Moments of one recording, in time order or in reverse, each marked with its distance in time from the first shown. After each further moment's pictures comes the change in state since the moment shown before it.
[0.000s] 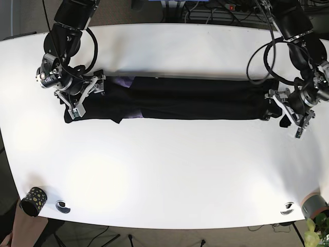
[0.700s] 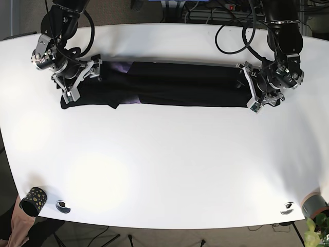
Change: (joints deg) left arm 8.2 1.7 17.2 -3.0 20.2 -0.1 -10.8; right arm -7.9 0.0 3.5 4.7 6.2 0.2 0.3
